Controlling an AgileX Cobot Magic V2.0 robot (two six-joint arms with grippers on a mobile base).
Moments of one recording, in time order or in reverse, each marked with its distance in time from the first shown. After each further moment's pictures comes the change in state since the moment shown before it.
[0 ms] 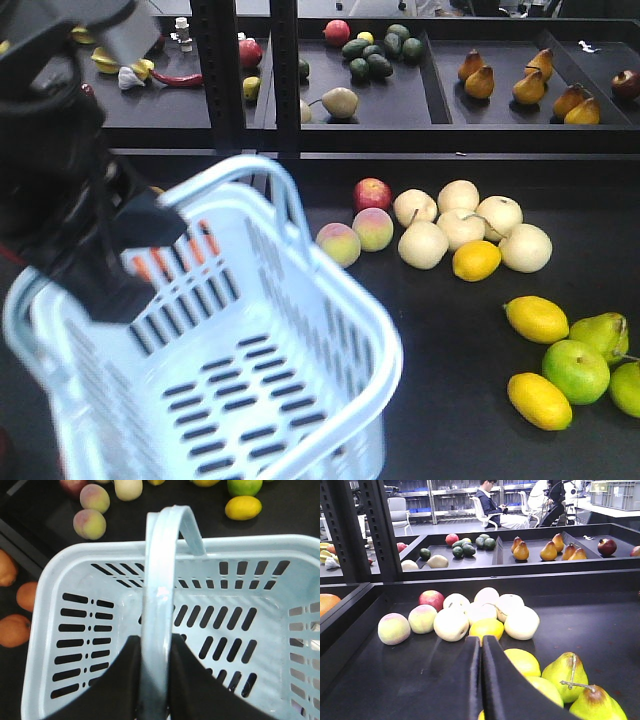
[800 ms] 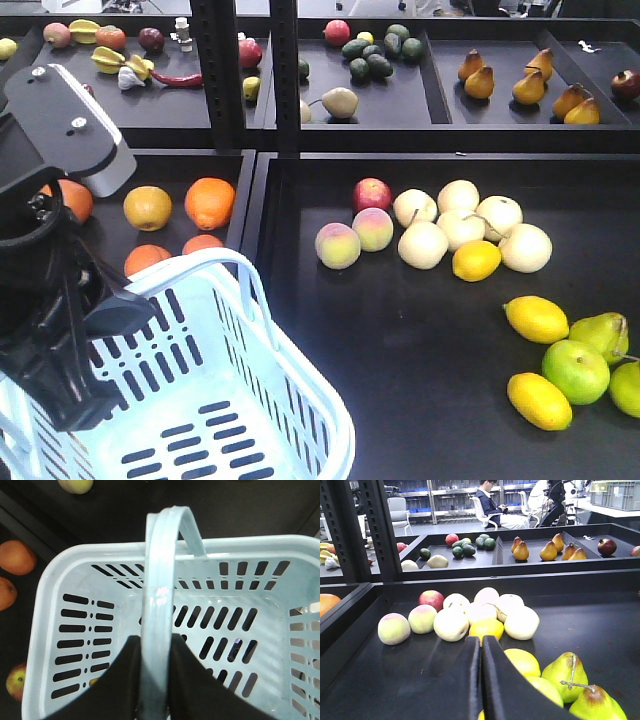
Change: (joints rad) left arm 0.000 -0.089 0.211 0.007 -0.033 -0.007; right arm 0.000 0.000 0.000 0.000 0.000 0.000
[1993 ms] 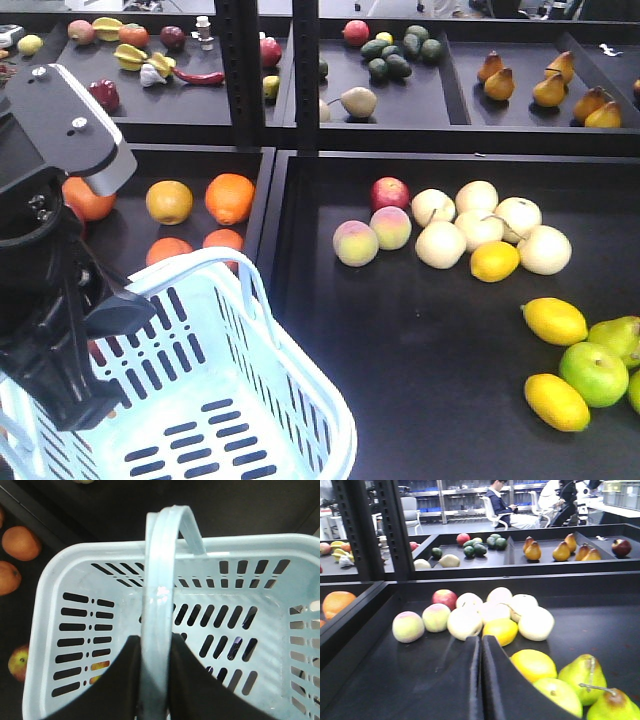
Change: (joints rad) left arm 0.000 0.000 0.000 0.000 0.000 0.000; right arm 0.000 0.000 0.000 0.000 0.000 0.000
